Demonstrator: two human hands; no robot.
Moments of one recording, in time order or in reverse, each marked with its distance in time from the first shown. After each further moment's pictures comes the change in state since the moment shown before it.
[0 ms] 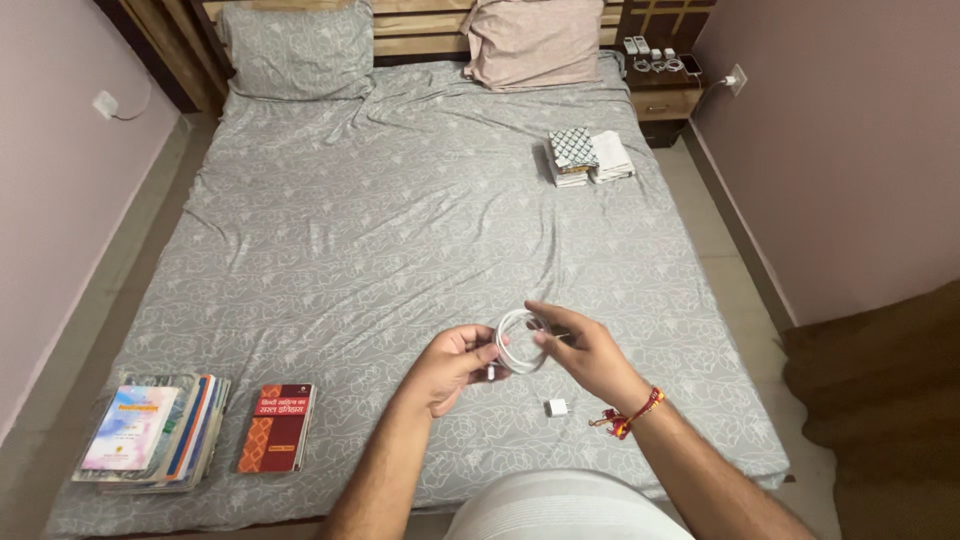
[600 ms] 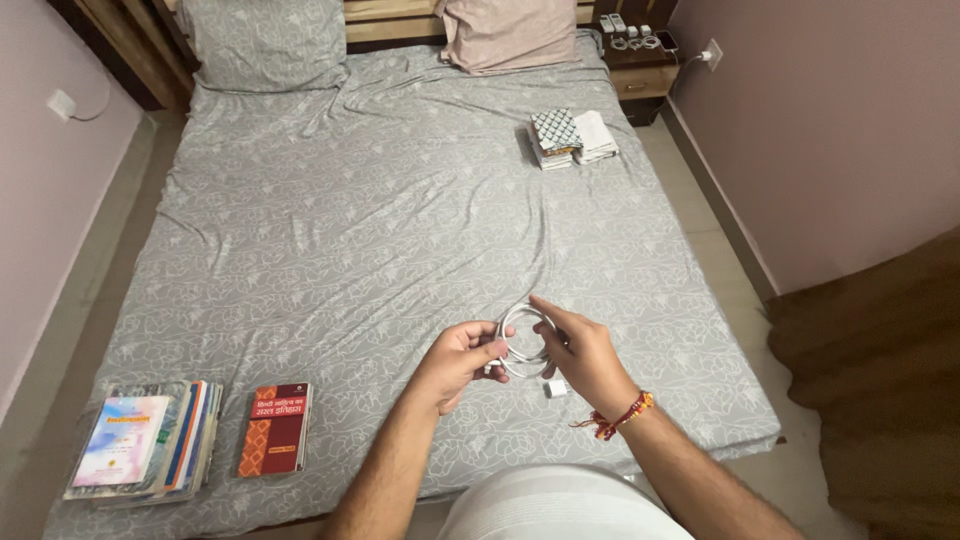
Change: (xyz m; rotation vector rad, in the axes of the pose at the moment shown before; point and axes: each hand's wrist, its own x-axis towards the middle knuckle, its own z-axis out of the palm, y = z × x) left_hand -0.004 -0.014 -0.010 0.068 -0.036 -0.020; right_hand -0.024 -0.004 0.034 -0.162 0.201 0.003
